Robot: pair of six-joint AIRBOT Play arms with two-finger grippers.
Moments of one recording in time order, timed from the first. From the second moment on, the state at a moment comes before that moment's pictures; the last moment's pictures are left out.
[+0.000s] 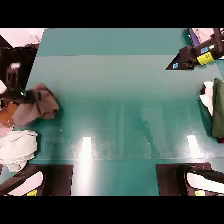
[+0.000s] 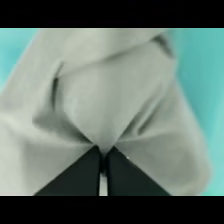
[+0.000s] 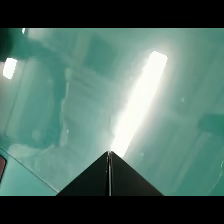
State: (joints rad) left arm 0.15 -1.10 1.07 1.48 -1.01 -1.42; right arm 0.02 -1.31 1.80 -0.99 1.65 1.52
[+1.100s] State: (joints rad) left arm -0.42 -1.35 1.68 0.98 -1.38 -1.34; right arm -0.16 -1.14 1.80 -1.00 1.49 1.49
